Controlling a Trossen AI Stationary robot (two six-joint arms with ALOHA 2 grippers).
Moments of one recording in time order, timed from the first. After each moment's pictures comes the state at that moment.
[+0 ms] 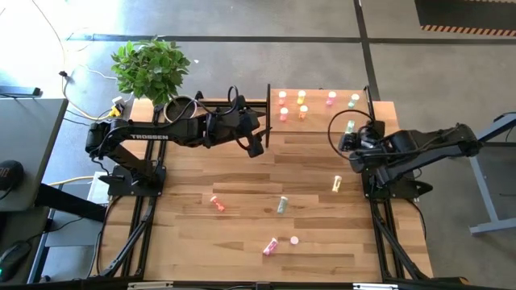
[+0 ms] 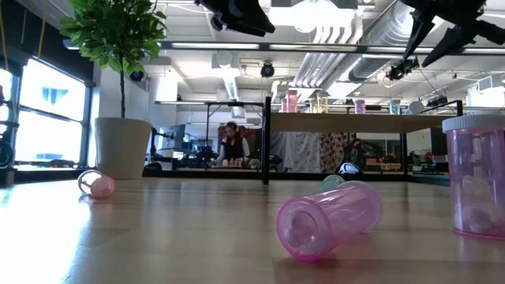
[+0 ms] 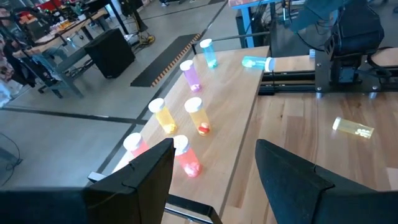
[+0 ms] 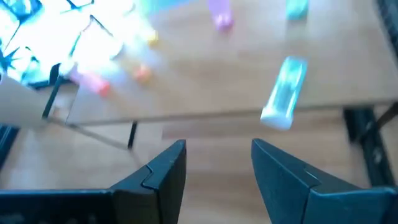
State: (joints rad) left arm 0.24 1.51 1.27 -0.11 -0.37 0.21; right arm 0.23 0.91 1.03 -1.42 0.82 1.75
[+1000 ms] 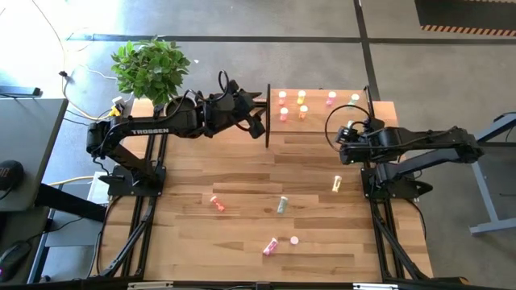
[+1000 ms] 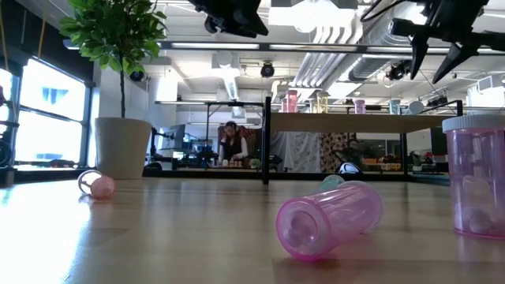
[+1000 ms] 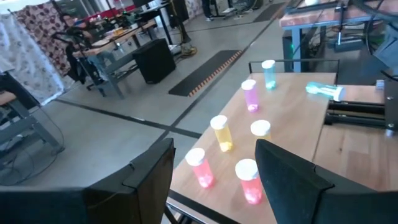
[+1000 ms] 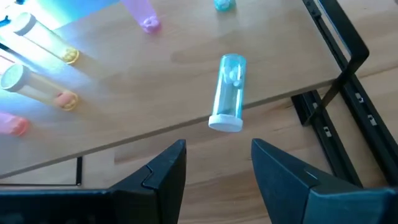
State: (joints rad) left arm 0.34 1.51 1.27 0.01 -0.44 0.21; right arm 0.05 1.00 1.01 -1.49 0.73 1.89
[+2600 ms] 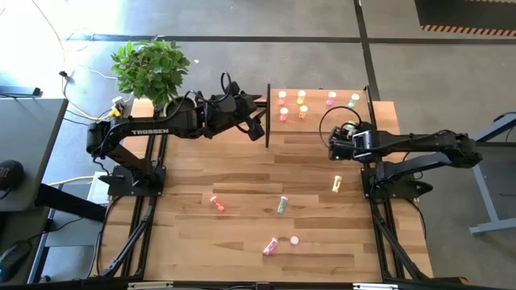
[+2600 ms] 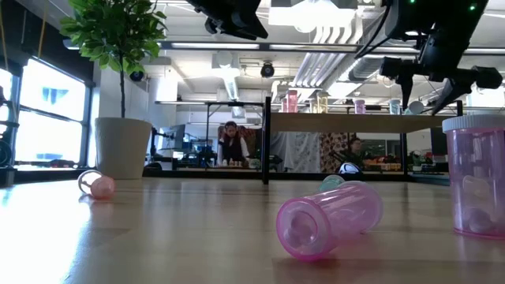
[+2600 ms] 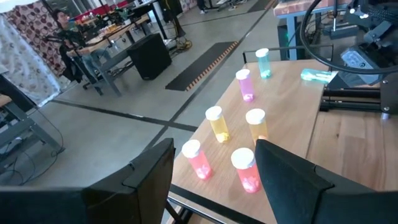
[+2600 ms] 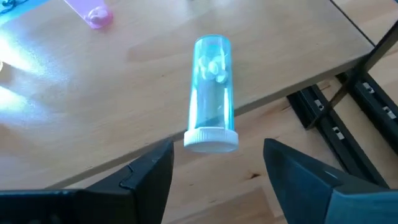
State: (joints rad) left arm 0.34 1.51 1.27 -0.03 -0.43 0.24; right arm -0.11 1.05 0.80 -1.23 0.75 1.86
